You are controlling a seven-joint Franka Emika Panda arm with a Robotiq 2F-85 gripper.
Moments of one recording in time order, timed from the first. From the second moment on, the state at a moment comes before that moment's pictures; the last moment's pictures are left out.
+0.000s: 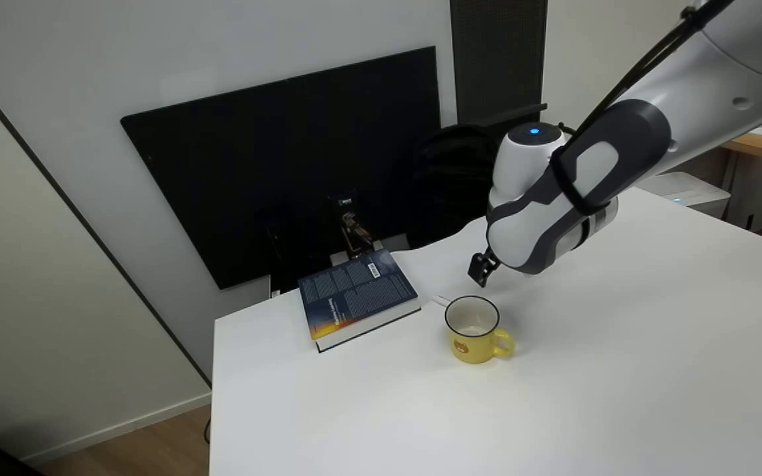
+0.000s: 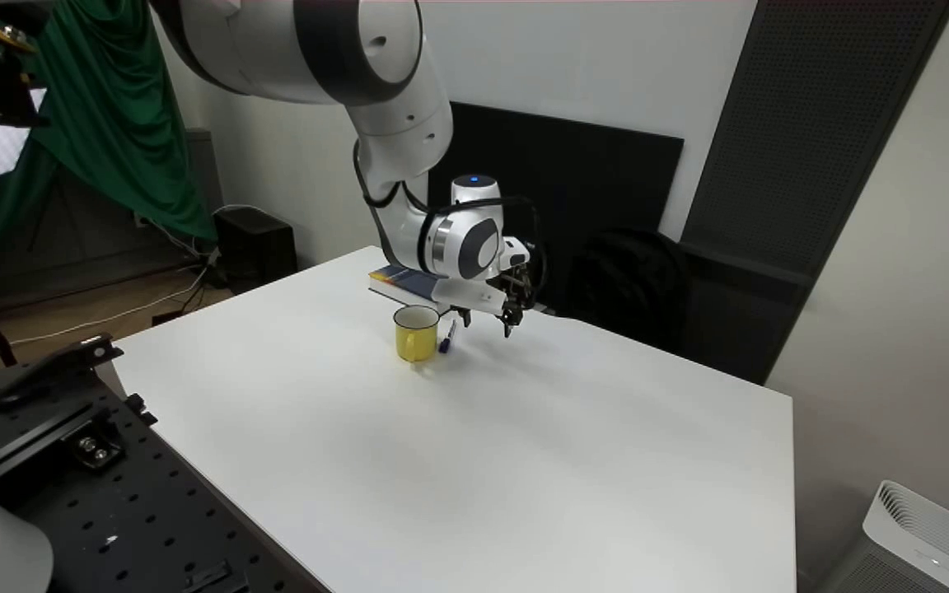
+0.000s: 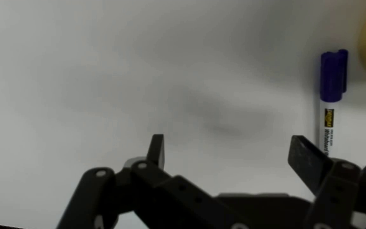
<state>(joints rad) 0.12 1.38 -0.02 -1.17 -0.06 2.83 -0.02</state>
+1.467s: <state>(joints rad) 0.16 1.47 -0.02 -0.99 -0.04 2.88 -0.02</state>
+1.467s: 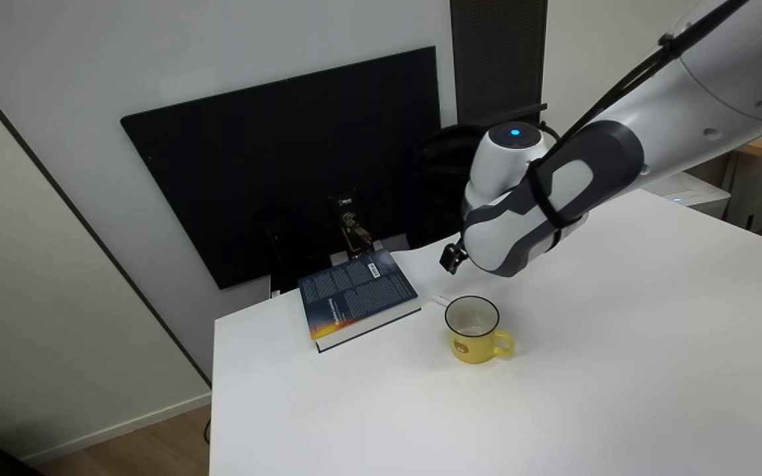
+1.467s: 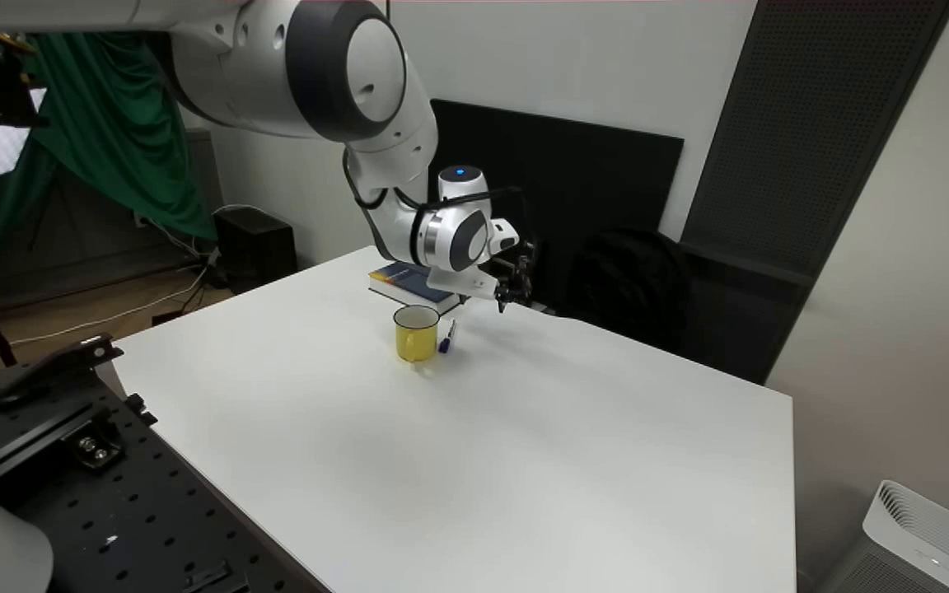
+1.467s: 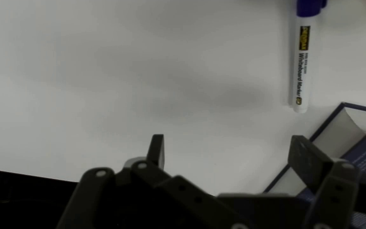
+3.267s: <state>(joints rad) 0.10 1.47 0.11 -1.06 -0.06 2.86 -0.18</state>
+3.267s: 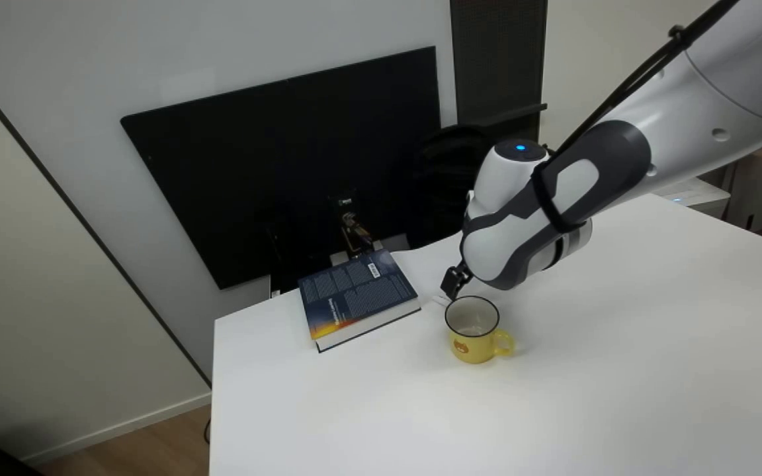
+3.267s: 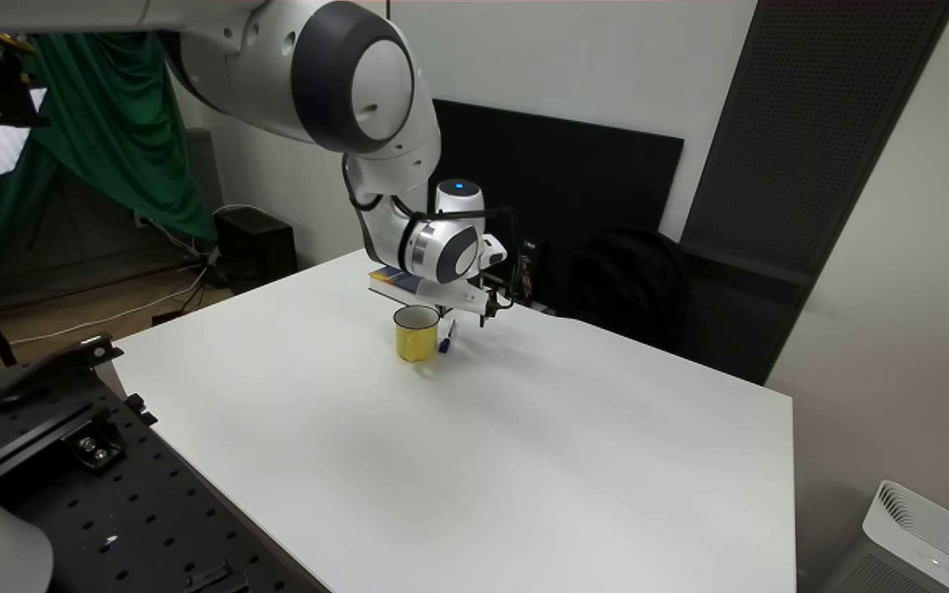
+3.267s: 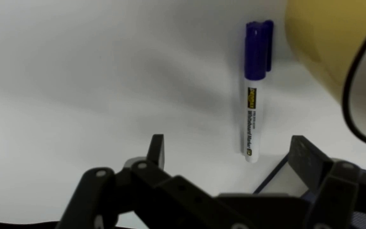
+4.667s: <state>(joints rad) 0.11 1.46 0.08 -1.08 -0.06 2.78 -0.18</state>
